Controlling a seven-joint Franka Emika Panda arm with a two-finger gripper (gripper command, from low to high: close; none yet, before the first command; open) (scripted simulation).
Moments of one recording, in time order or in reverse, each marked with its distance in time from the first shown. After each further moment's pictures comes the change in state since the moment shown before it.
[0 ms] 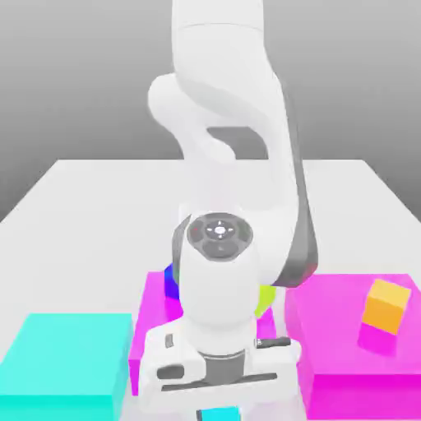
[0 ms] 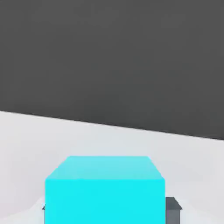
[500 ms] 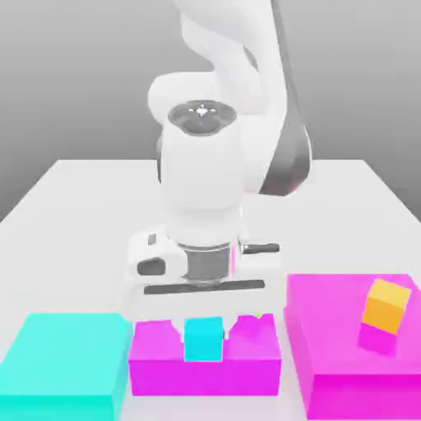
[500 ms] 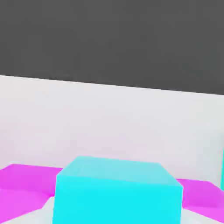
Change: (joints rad) arm -0.024 -0.495 -0.036 -0.236 -0.009 -0.260 0.015
